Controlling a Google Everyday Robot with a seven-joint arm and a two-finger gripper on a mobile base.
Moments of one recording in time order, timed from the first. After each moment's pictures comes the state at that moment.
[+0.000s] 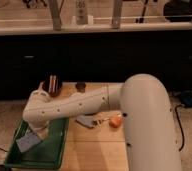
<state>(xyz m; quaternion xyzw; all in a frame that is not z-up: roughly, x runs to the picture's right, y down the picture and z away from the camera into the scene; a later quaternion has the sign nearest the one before) -0.288 0.219 0.736 -0.25 -0.25 -0.31 0.88</state>
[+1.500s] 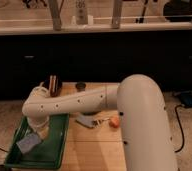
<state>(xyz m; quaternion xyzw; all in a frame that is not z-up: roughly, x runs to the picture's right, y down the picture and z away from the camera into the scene) -0.289 0.220 0.740 -0.27 -0.28 -0.36 0.85</state>
